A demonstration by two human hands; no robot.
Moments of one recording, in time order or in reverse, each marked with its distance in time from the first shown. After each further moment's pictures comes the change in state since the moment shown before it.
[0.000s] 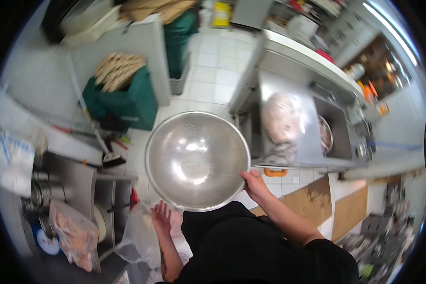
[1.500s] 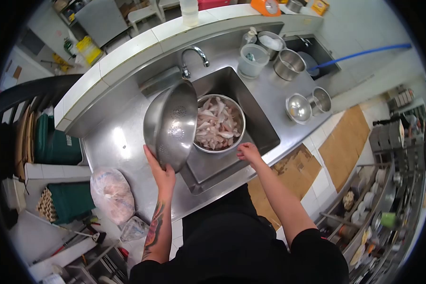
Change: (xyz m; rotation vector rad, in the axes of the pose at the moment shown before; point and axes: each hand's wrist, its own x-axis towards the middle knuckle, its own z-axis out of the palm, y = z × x) left_hand -0.156 -0.622 0.794 1.198 -0.839 0.784; right_hand 0.120 -0.159 -0.864 0.107 0.544 0.012
